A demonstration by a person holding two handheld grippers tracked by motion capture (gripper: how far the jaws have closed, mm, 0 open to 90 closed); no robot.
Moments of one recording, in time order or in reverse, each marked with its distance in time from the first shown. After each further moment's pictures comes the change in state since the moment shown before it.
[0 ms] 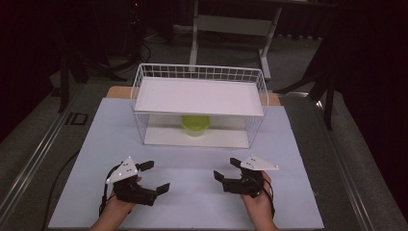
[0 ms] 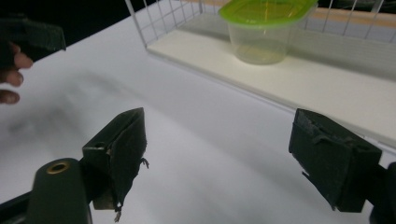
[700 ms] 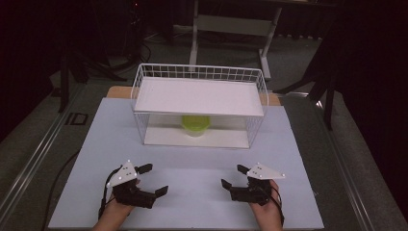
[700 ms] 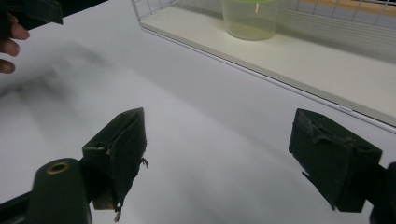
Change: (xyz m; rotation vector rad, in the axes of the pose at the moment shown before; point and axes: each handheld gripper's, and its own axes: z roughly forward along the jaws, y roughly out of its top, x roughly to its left) left arm 0.004 -0.015 0.003 0.007 0.010 0.002; right arm -0.008 -0.021 -0.016 0.030 -0.019 -0.052
